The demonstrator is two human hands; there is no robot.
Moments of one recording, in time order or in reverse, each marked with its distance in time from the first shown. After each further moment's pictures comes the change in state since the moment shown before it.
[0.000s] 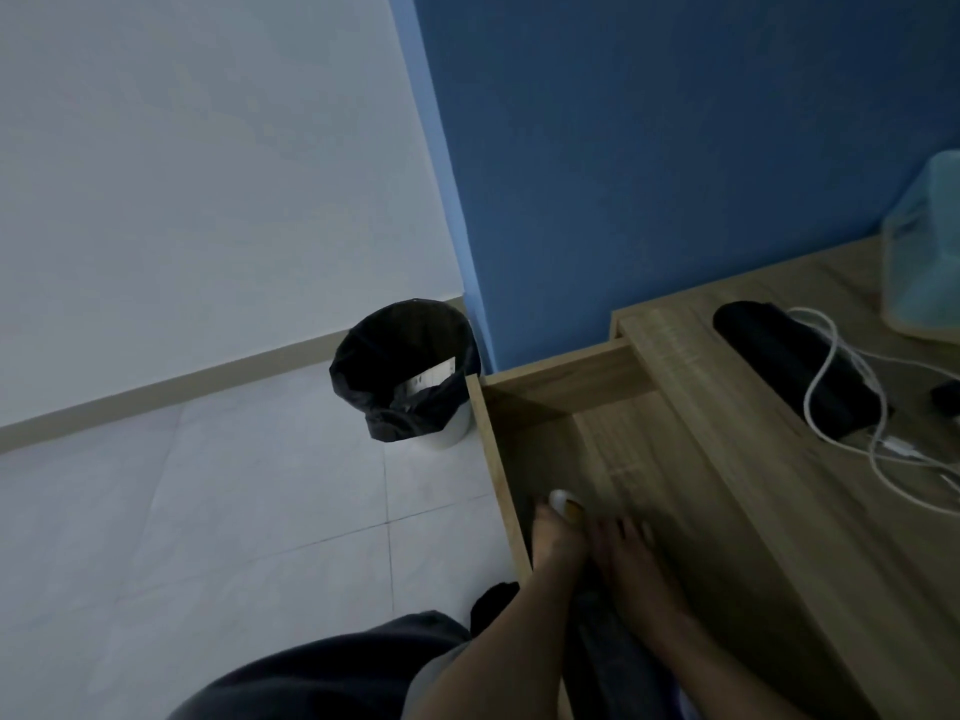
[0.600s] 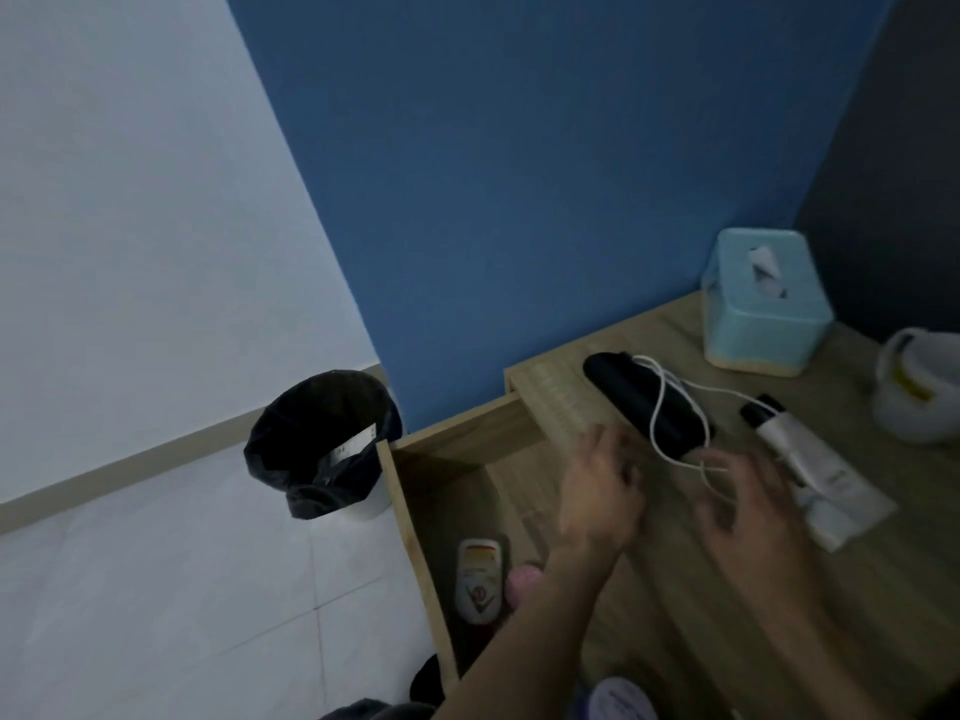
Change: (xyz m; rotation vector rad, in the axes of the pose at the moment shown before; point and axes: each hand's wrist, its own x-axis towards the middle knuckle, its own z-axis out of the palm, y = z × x) left_hand -0.092 0.110 0.073 0.402 -0.077 1.003; right_hand -0.090 0.107 -0.167 0.335 0.857 0.241
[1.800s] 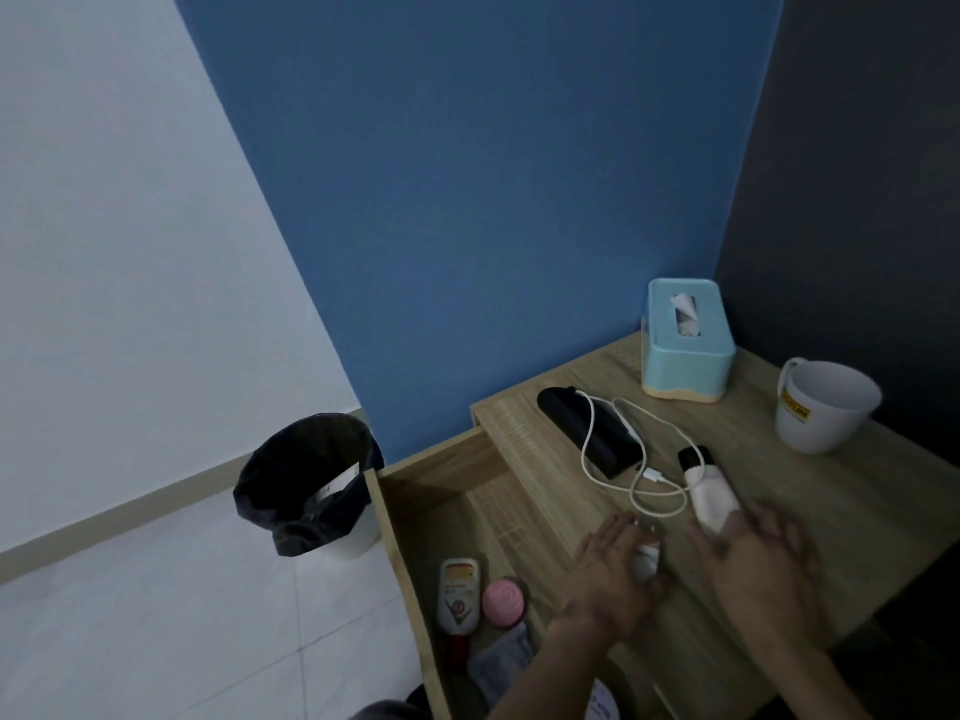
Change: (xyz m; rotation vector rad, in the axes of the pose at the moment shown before) left_hand -0.059 0.020 0.048 0.122 -0.368 0.058; right_hand -0.028 0.058 -0.035 -0.445 -0.166 0.342
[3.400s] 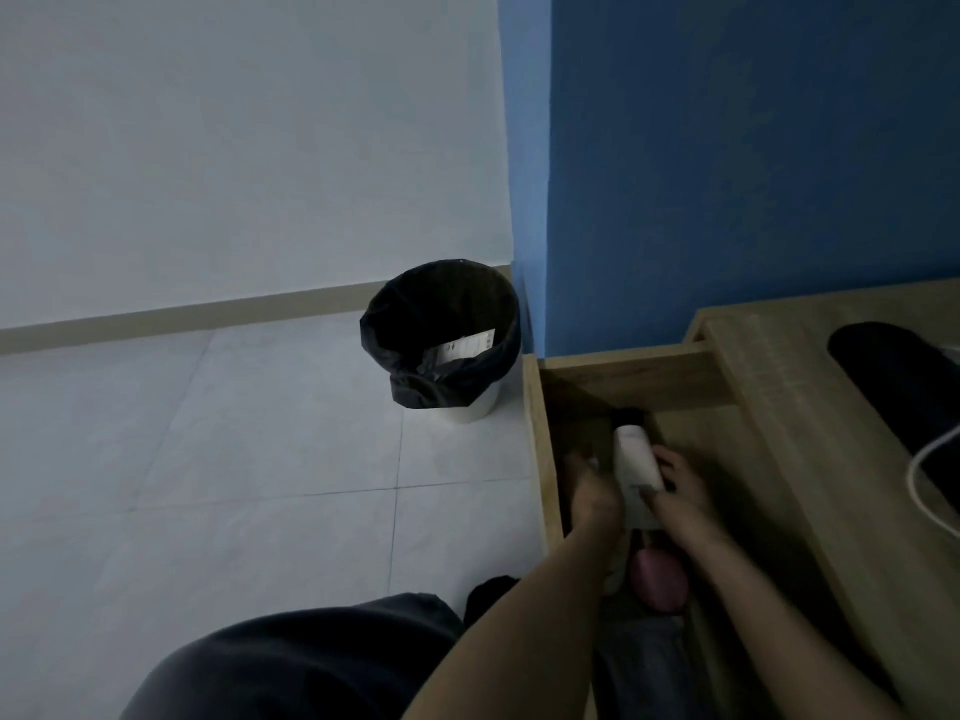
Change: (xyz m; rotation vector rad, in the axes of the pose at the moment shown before) left_hand 0.026 -0.193 -0.061 -0.831 0.537 -0.922; right_hand 0.008 -0.208 0.204 0.736 -0.802 0.021
